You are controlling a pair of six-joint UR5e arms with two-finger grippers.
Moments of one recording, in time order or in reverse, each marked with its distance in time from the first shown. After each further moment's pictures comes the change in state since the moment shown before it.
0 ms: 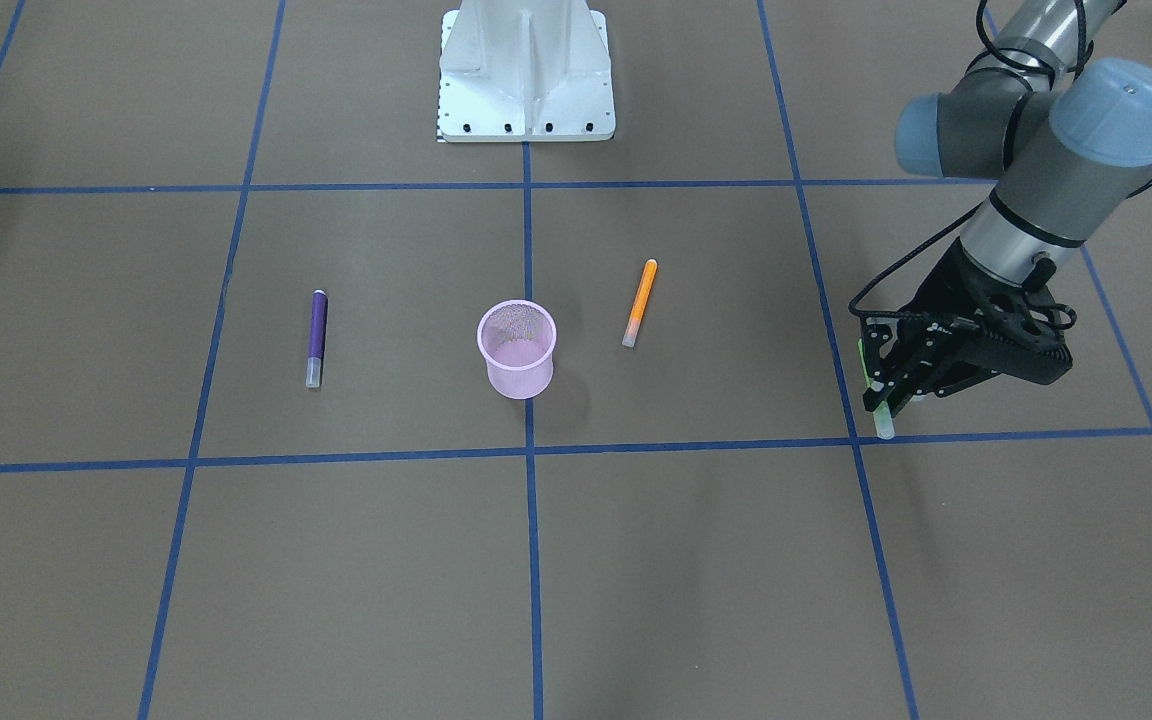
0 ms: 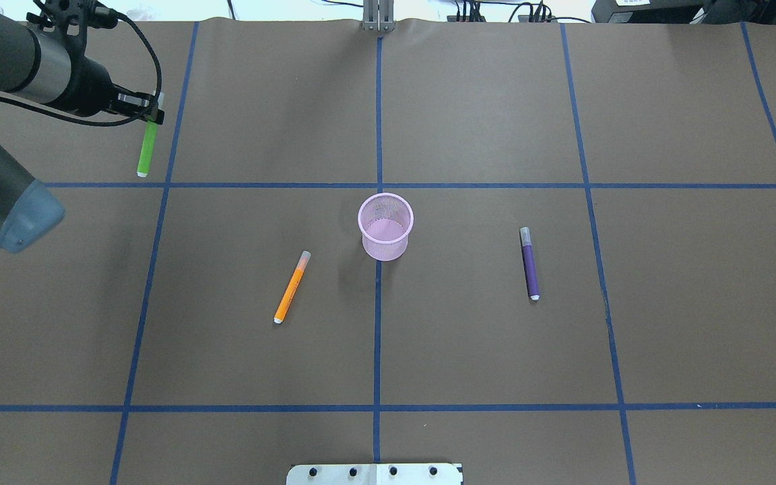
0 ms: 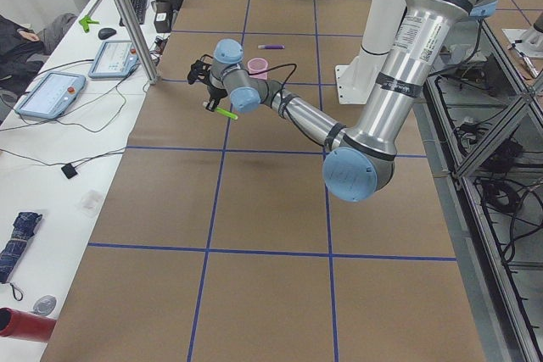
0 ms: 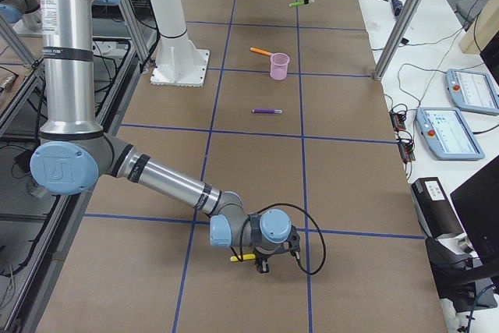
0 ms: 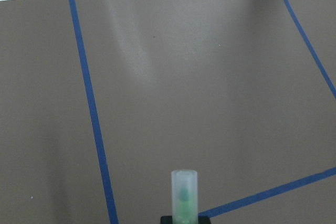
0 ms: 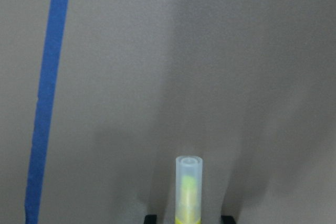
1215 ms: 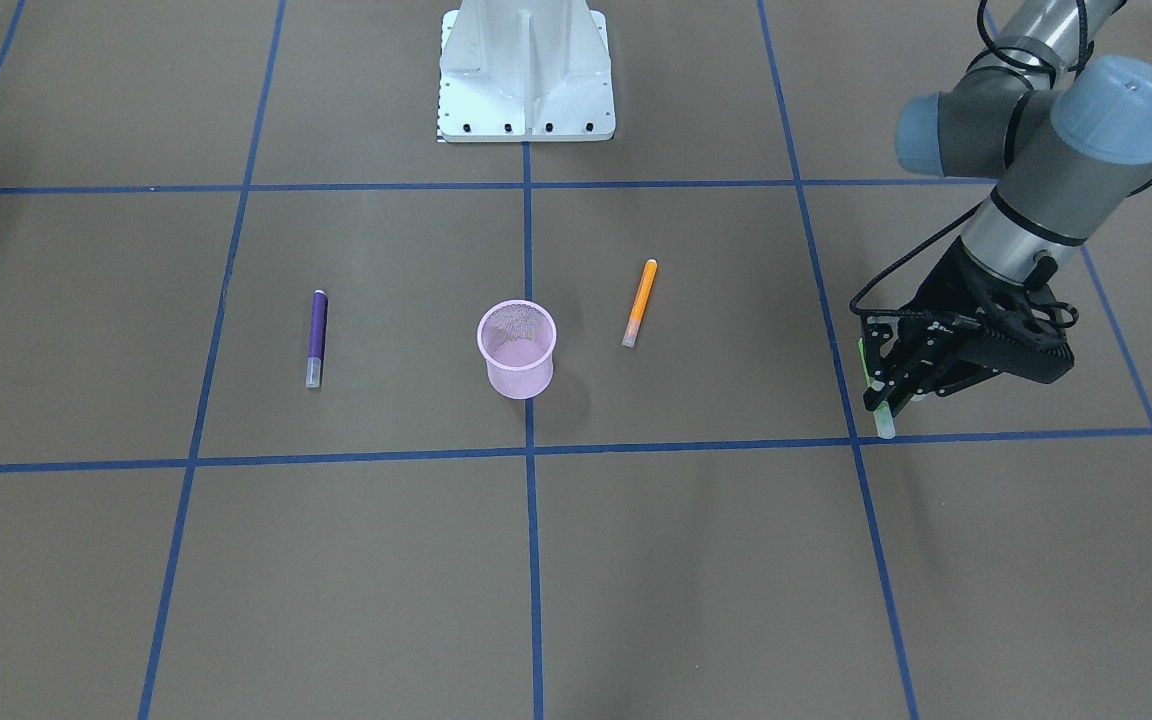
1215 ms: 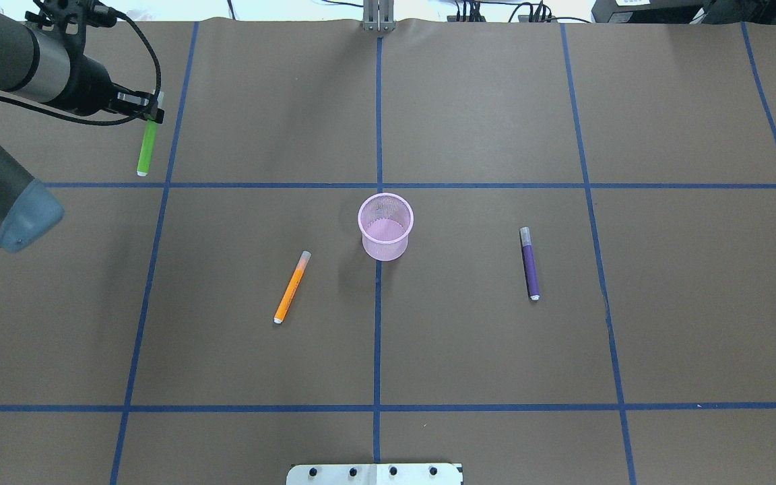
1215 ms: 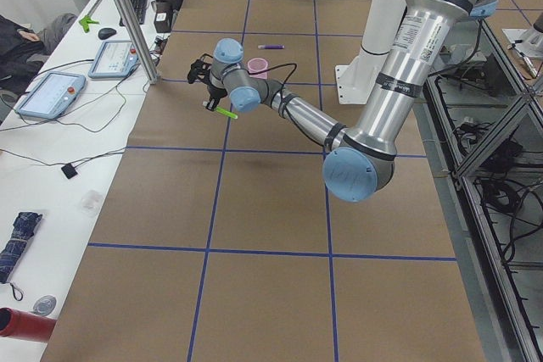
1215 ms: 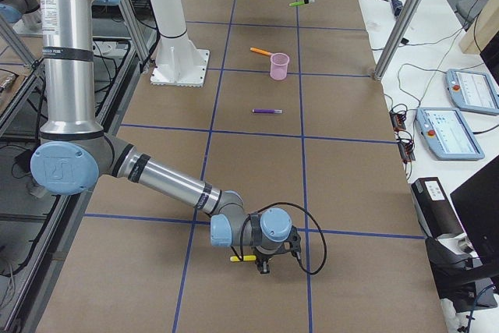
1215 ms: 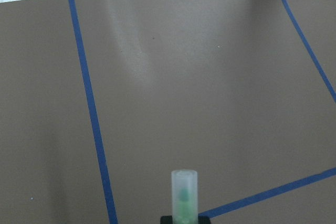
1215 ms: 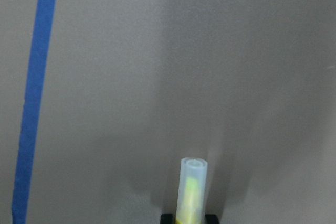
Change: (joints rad) left arm -0.002 0.000 -0.003 0.000 0.000 -0.002; right arm 0.000 0.001 0.006 0.001 -0.029 0.005
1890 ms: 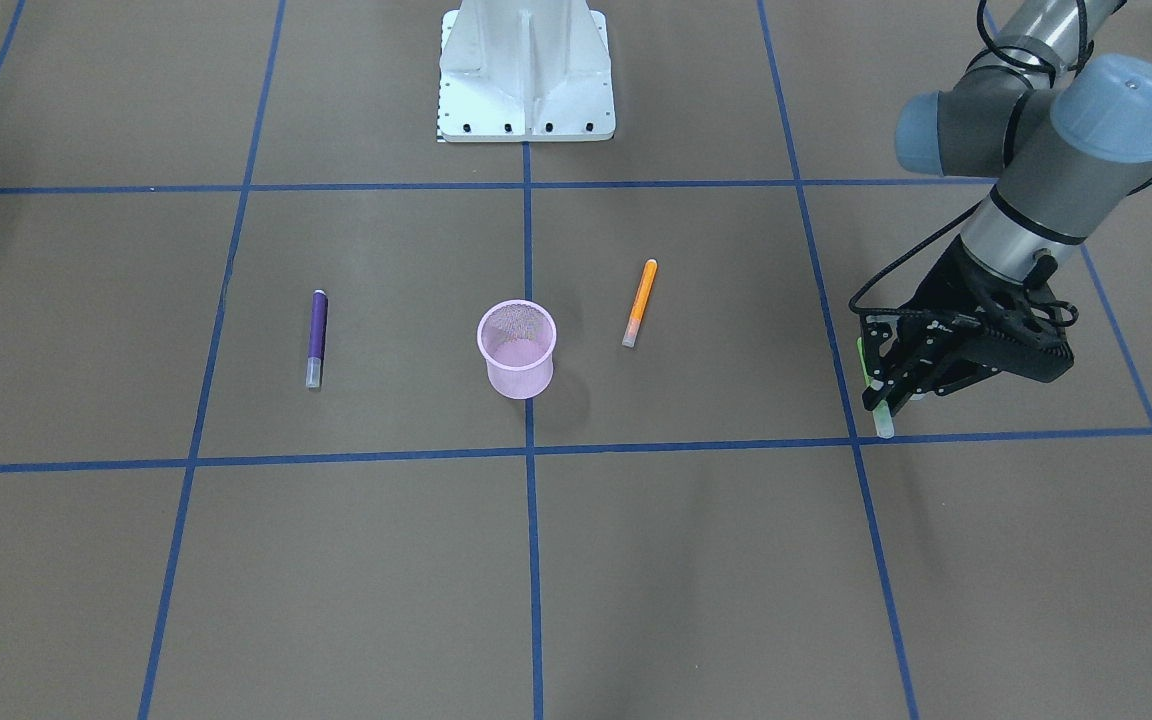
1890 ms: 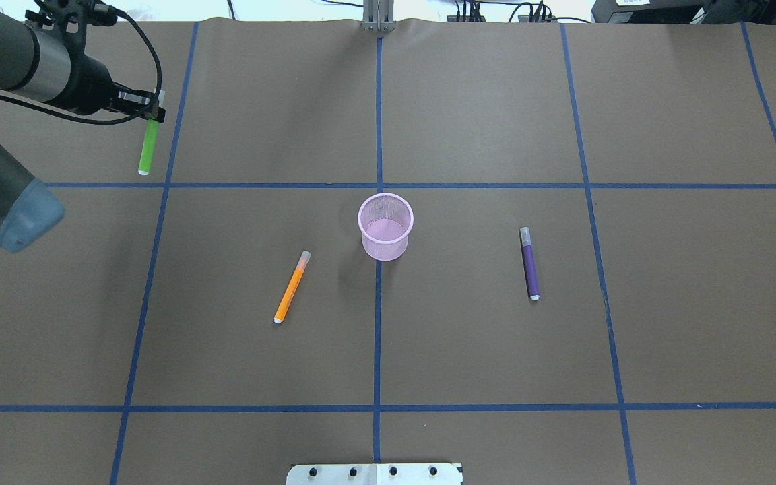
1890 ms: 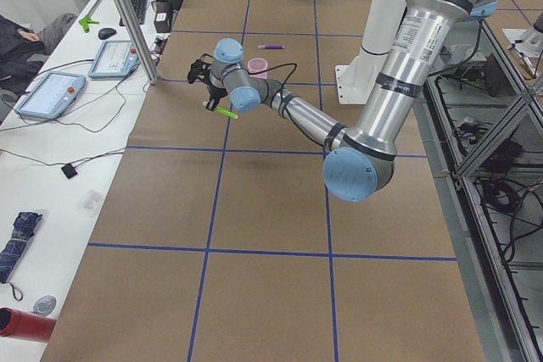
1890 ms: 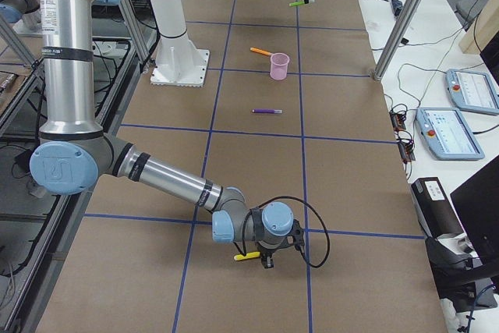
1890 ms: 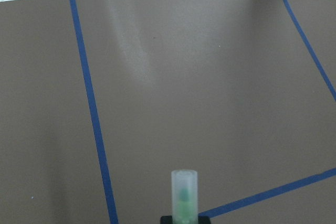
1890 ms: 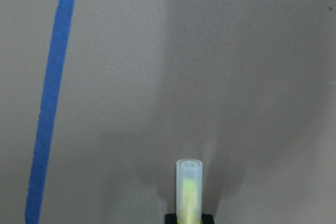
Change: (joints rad) left arm 0.000 -0.012 -0.006 0.000 0.002 -0.008; right arm 0.003 -0.005 0.060 0.007 0.008 0.000
